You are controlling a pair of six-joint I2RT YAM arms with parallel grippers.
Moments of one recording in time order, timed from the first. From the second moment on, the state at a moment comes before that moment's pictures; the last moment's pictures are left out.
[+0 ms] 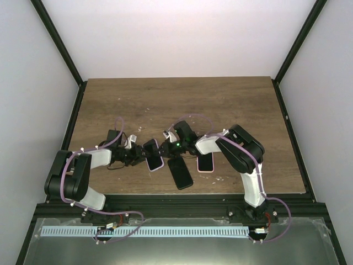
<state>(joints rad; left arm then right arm) -0.16 1.51 0.50 -0.06 0.75 -0.63 0.76 2.03 1.04 0.28 -0.75 0.85</state>
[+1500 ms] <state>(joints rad) -0.12 1.08 0.38 0.63 1.16 -1.25 0.72 1.54 0.82 0.56 -0.84 1.01</state>
